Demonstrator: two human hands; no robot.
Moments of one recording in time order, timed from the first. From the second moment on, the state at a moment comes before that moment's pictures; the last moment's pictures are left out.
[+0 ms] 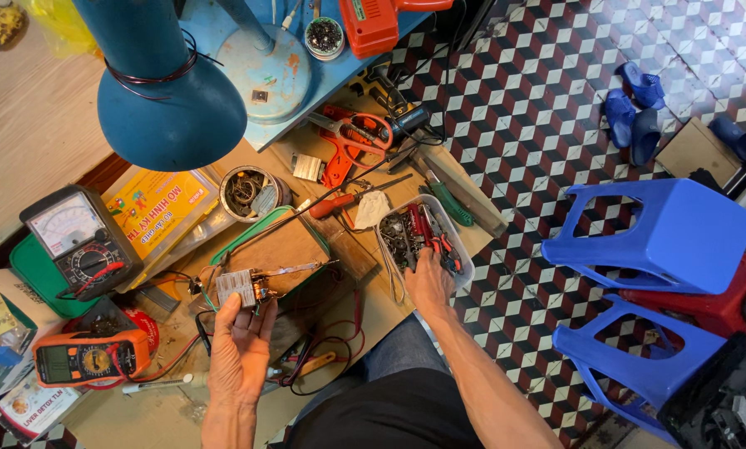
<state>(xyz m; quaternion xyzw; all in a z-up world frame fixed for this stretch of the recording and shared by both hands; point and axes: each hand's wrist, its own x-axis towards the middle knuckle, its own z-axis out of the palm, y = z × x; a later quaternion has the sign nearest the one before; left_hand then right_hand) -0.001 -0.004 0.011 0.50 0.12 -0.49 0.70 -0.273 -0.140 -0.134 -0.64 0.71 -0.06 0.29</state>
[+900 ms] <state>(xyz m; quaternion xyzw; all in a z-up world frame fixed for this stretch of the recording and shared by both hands) 0.001 -0.004 0.010 0.50 0.13 -0.49 0.70 -0.277 -0.218 -0.114 -0.68 0.70 0.01 0.23</state>
